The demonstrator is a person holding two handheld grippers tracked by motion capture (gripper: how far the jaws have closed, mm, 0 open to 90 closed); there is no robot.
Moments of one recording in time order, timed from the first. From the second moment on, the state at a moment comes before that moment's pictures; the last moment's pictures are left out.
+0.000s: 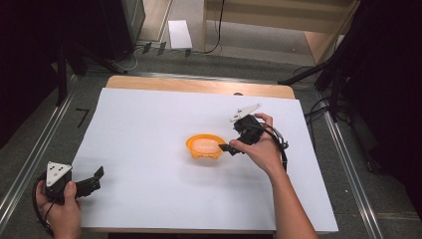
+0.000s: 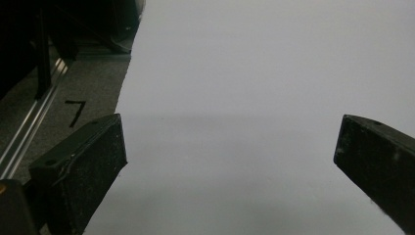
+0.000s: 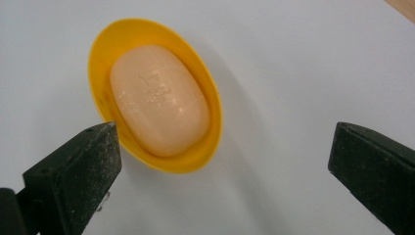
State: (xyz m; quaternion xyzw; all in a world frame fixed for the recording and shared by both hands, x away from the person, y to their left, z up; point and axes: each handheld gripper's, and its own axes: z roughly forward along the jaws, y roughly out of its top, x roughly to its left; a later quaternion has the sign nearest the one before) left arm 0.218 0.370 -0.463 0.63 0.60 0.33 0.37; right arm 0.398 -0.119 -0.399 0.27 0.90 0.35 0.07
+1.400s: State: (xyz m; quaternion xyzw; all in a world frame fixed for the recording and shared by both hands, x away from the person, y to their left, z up) left arm 0.217 0.370 -0.463 0.63 0.60 0.33 0.37; right arm 0.339 -0.222 -0.442 0.41 0.81 0.39 0.14
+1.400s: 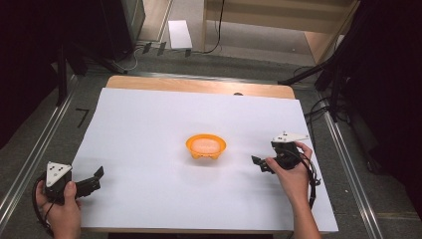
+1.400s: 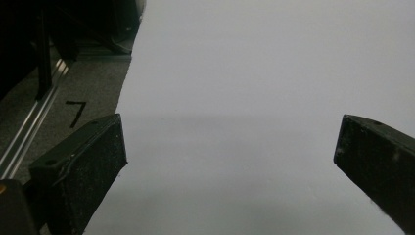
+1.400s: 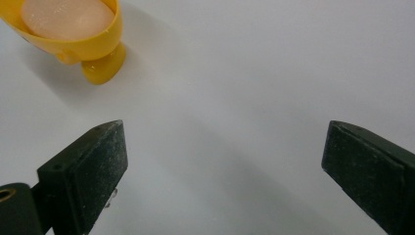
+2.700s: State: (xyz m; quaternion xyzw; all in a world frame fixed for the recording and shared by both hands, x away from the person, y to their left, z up) left arm 0.217 0.370 -0.462 0.63 0.60 0.33 0.37; right arm 0.262 -0.328 -0.481 0.51 0.73 0.41 0.19
